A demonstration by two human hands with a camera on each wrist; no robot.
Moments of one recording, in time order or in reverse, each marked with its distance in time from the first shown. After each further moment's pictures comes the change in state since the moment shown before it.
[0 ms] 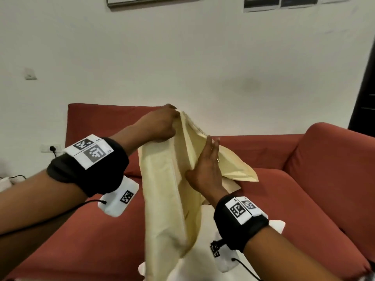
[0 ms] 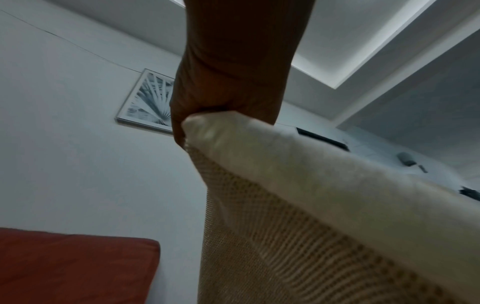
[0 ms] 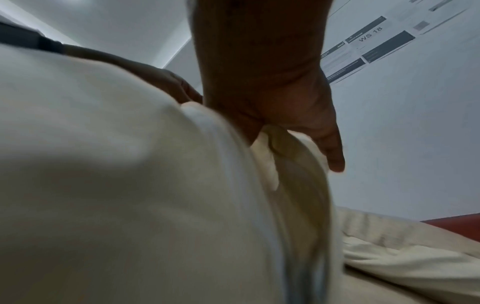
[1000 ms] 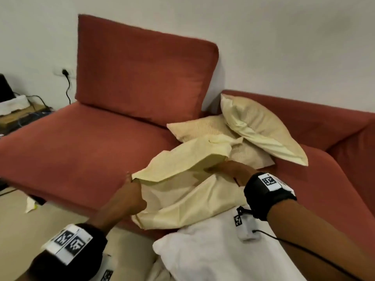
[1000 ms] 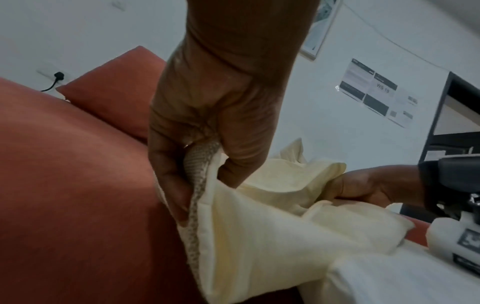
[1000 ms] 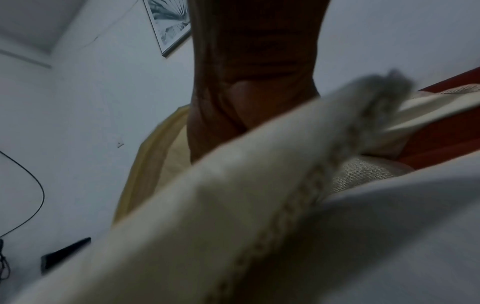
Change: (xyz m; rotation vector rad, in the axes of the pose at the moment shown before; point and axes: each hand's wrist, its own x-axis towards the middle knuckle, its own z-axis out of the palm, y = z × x) left_hand -0.151 -0.145 0.279 -0.289 -0.560 -0.750; right_hand 0.079 0.151 0.157 0.081 -0.774 0.592
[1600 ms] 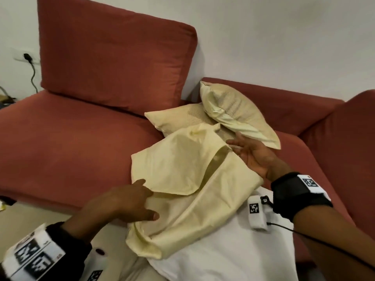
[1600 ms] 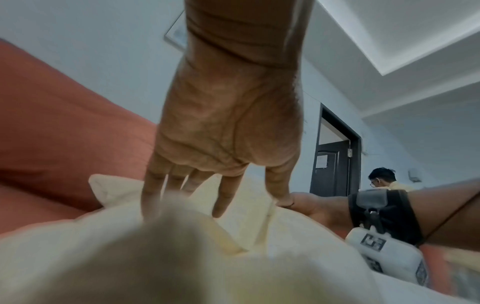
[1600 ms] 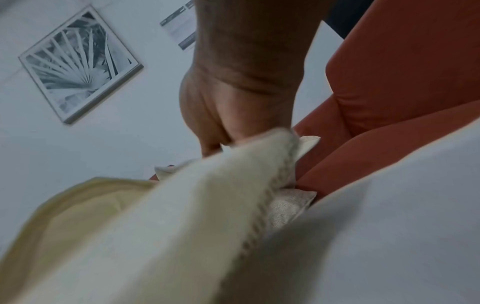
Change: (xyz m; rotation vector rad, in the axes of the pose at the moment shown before) left_hand -0.057 0.064 -0.010 0.300 -0.411 0.324; right_hand -0.087 0.039 -0.091 0.921 -0.116 -0.164
